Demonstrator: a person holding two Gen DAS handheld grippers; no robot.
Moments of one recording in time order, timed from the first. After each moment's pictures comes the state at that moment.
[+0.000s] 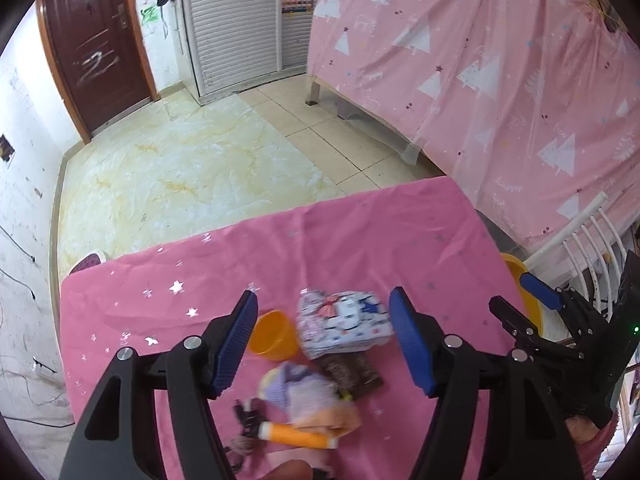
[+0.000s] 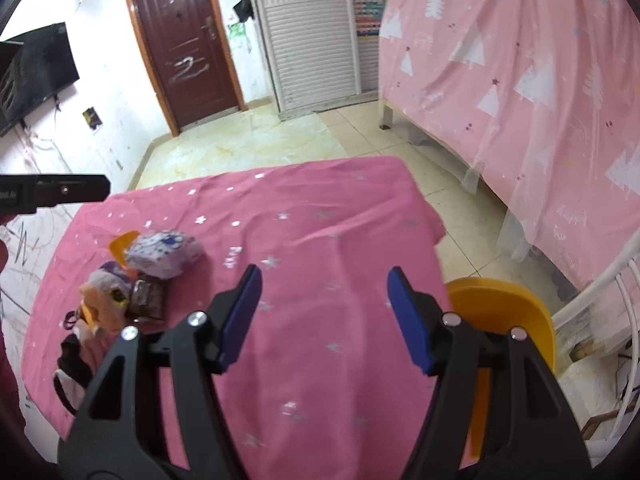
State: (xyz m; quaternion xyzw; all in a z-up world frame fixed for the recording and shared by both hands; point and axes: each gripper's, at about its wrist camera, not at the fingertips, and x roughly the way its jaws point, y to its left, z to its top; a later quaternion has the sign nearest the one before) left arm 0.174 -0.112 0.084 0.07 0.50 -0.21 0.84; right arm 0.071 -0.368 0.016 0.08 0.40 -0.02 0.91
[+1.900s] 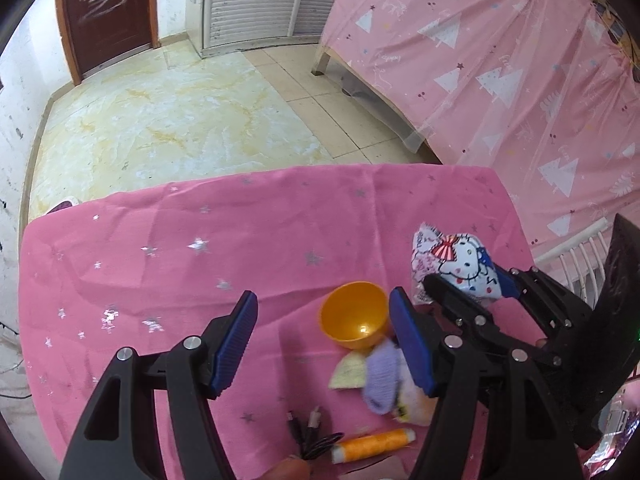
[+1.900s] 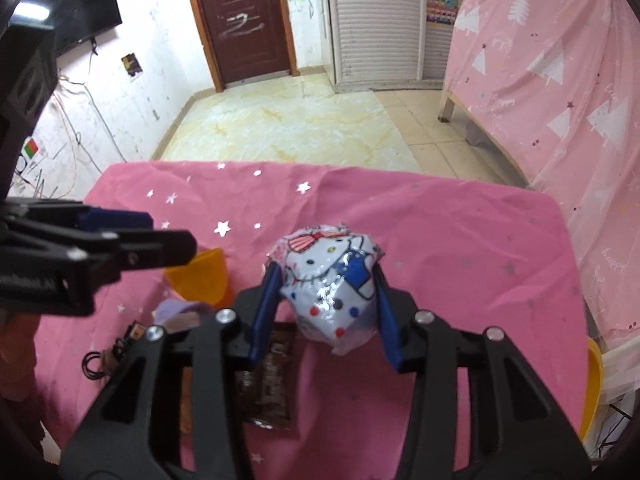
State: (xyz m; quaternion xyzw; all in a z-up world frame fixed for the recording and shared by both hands) left arm 0.216 -0.050 0.016 0.00 0.55 -0.22 0.80; right arm 0.152 -0.256 0.003 0.02 0.43 0.06 0.90
